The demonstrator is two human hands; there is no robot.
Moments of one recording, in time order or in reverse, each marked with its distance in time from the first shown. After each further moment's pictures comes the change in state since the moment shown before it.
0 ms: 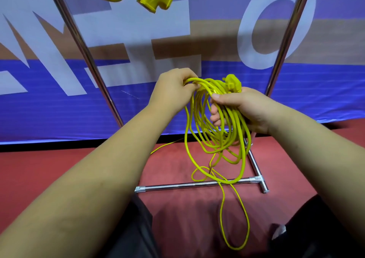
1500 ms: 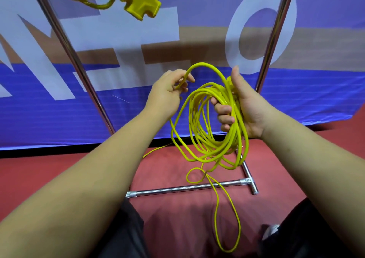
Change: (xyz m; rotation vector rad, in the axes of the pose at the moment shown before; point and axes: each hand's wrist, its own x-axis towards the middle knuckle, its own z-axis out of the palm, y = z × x) left_hand -0.002 -0.001 0.021 -0.413 0.026 -0.013; right_hand -0.018 -0.011 -0.010 0.226 -0.015 0.083
